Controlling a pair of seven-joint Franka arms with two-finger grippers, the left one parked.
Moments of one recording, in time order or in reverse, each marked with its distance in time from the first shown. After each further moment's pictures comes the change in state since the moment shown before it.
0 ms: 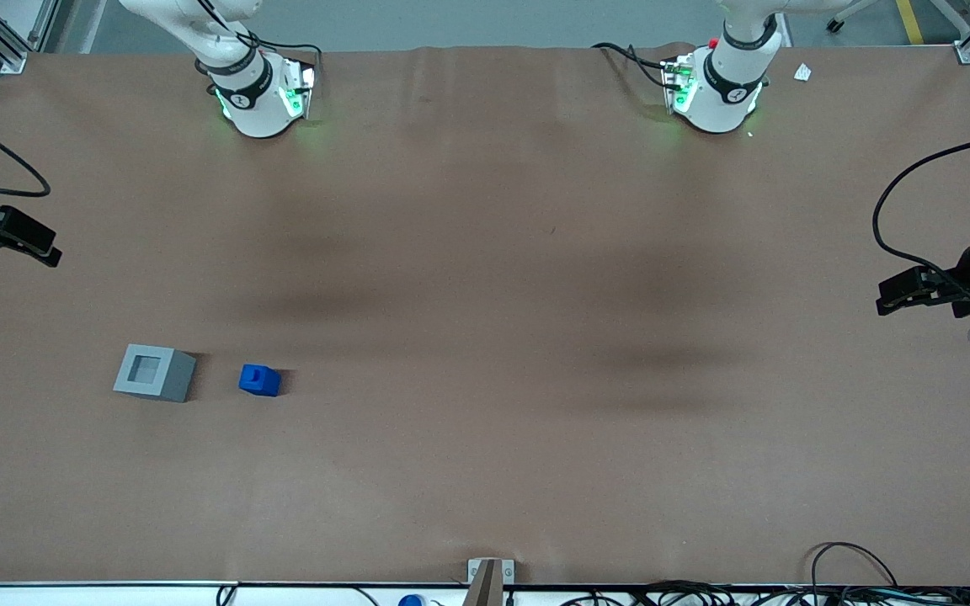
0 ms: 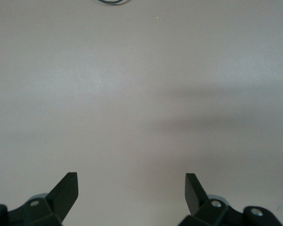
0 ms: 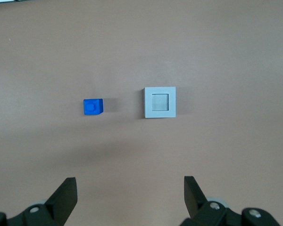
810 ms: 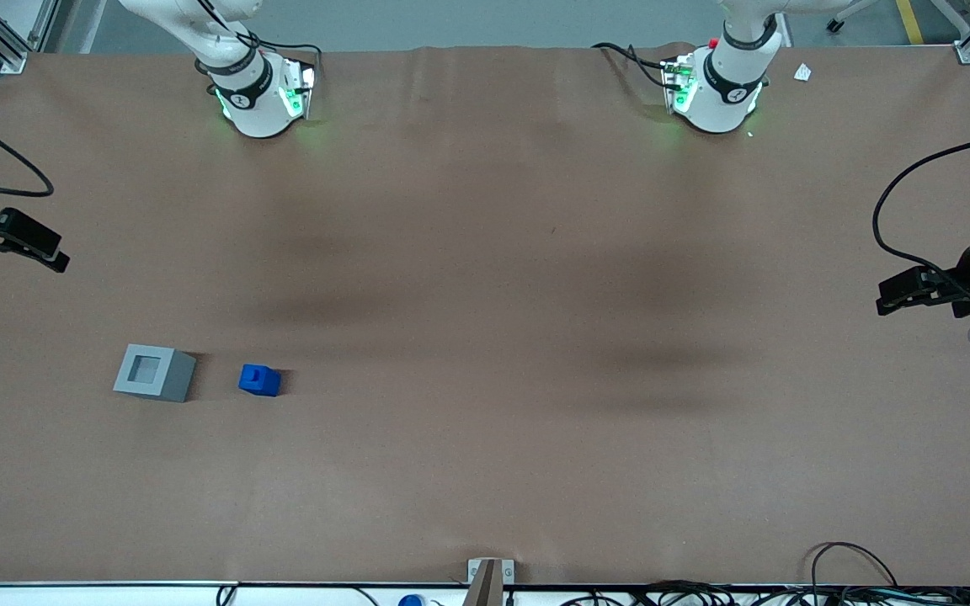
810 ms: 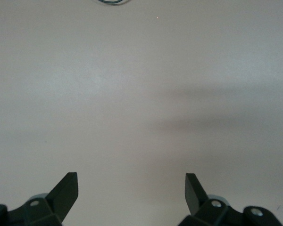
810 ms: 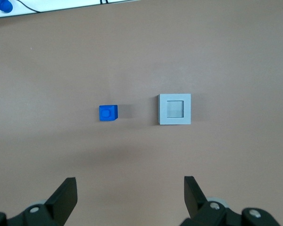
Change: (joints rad) arm 0.003 0.015 0.006 -0.005 0.060 0.044 0.000
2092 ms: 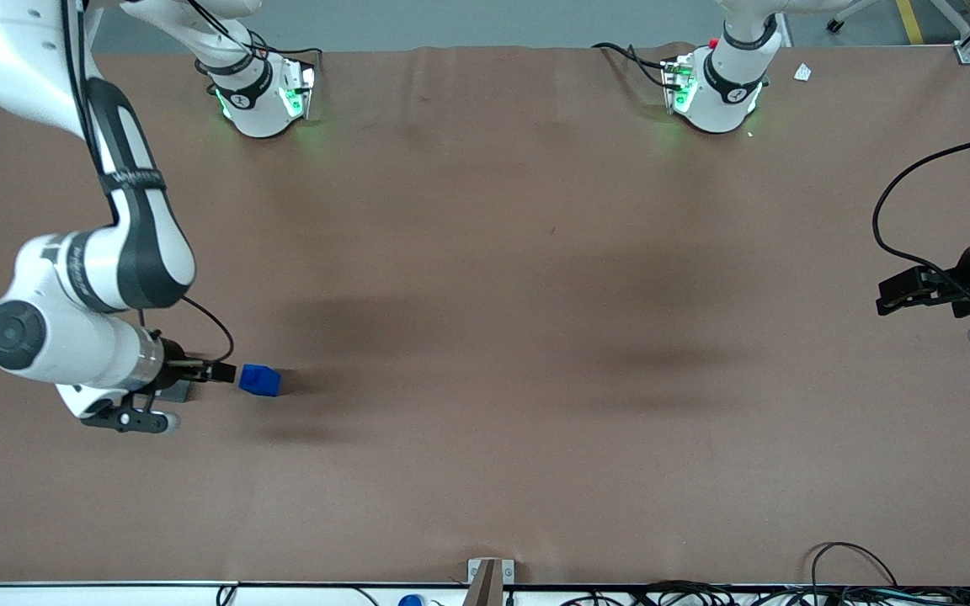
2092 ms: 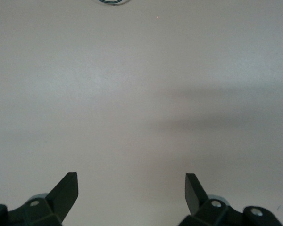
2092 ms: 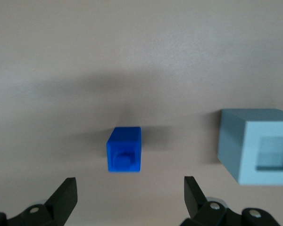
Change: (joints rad) arm 0.097 0.484 0.007 -0.054 0.006 0.378 0.090
